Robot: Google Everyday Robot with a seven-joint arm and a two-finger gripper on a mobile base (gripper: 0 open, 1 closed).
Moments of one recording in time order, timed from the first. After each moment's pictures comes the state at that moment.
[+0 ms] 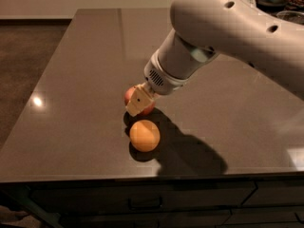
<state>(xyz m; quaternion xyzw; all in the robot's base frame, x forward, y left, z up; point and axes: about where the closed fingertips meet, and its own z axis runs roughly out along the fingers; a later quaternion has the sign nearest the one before) 0.506 0.000 0.877 -0.39 0.89 0.14 0.21</state>
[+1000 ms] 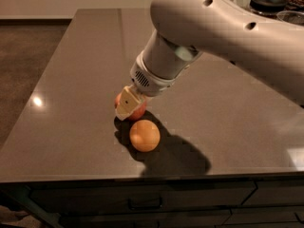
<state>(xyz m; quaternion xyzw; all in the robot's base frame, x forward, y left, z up) 0.497 0.022 0.876 -0.39 0.89 0.14 0.19</state>
